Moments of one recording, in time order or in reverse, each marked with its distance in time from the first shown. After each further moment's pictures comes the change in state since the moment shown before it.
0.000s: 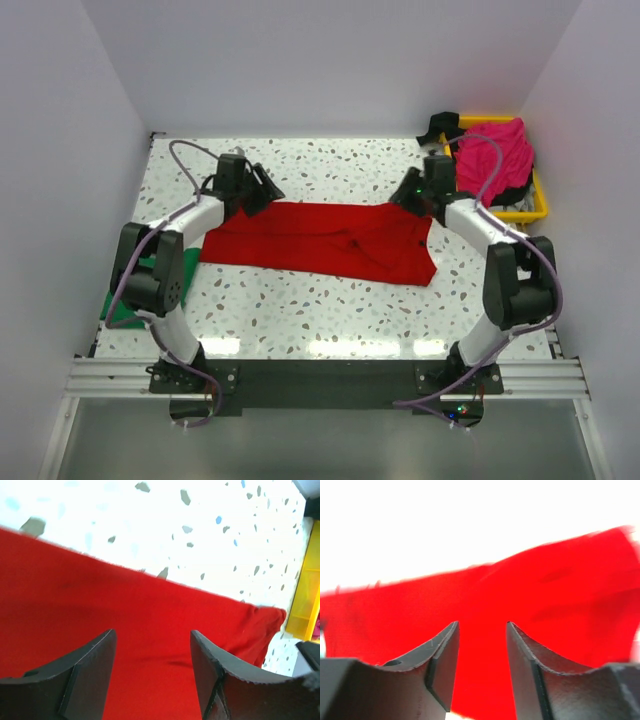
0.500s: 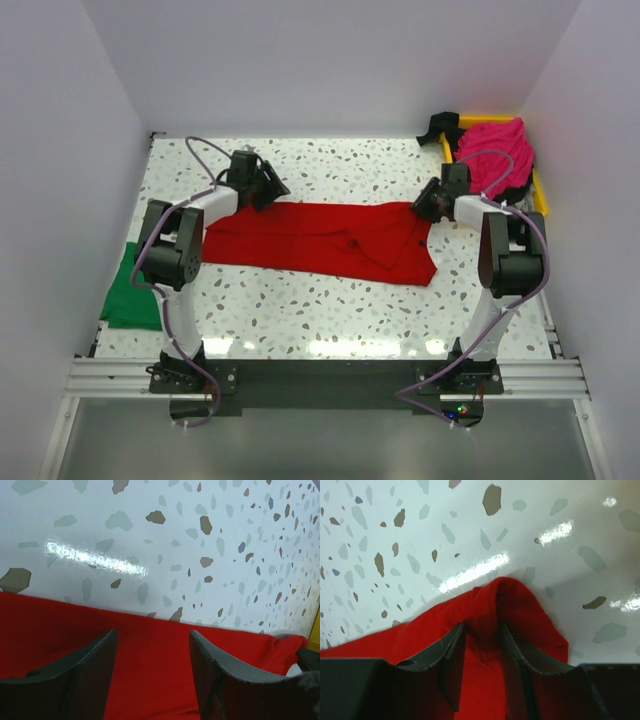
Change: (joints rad) left arm -0.013 0.258 0.184 0.056 -0.032 -0.005; right arm -0.222 0.232 0.030 0.075 -0.022 0.039
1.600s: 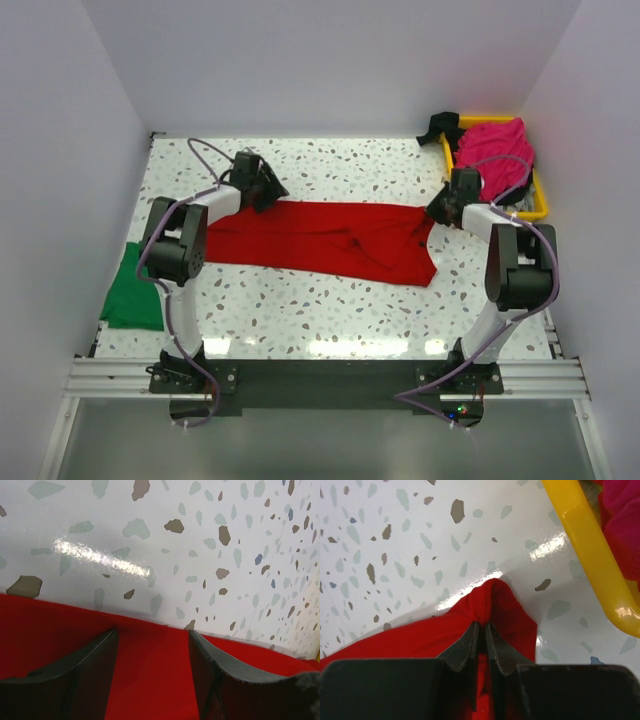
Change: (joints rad) left arm -0.001 0.055 0.027 -0.009 -0.044 -0.023; right arm -0.033 -0.128 -0.104 0.043 0.080 0.013
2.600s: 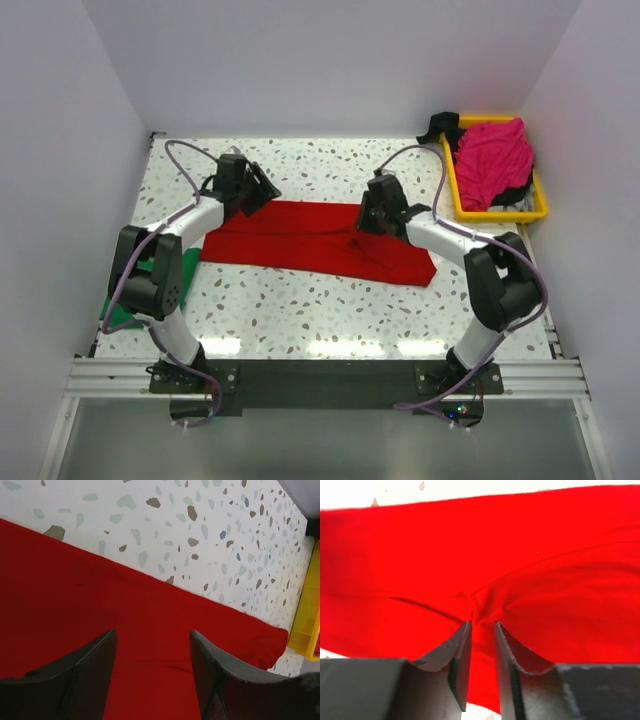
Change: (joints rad) left arm 0.000 -0.312 -0.187 -0.044 -0.011 -0.002; right arm 0.494 -0.089 0.024 -0.109 0.099 -0.058
